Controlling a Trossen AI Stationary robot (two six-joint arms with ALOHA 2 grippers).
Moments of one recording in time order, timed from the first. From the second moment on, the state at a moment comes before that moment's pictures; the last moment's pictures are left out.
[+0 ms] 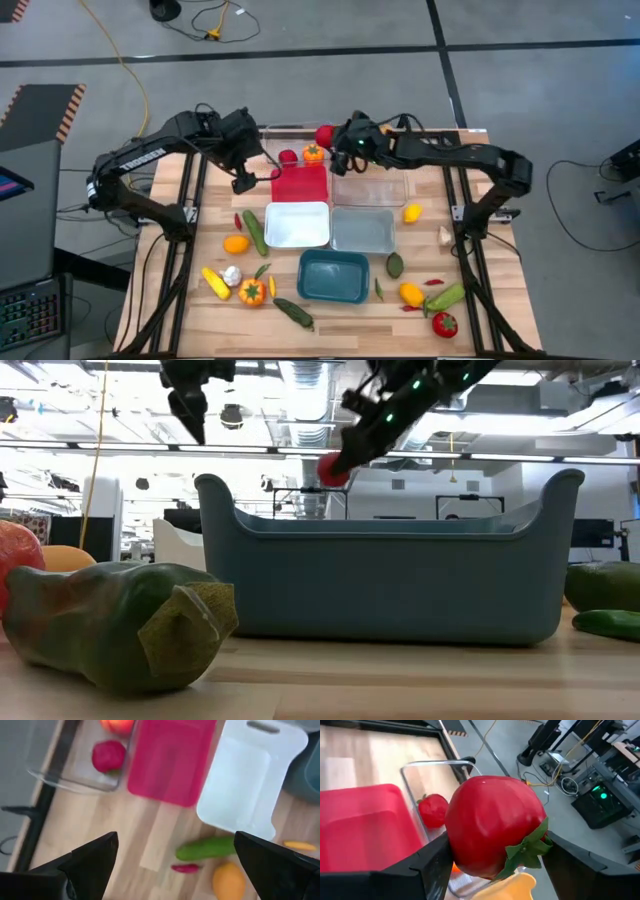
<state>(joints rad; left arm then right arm) 0.41 1.33 1.50 -1.36 0.01 0.04 -0.34 1.64 1.26 -0.09 0.34 -0.30</state>
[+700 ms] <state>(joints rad) 0.10 1.21 1.09 -1.16 0.08 -0.19 -0.40 1.85 1.26 0.11 0.34 -0.30</state>
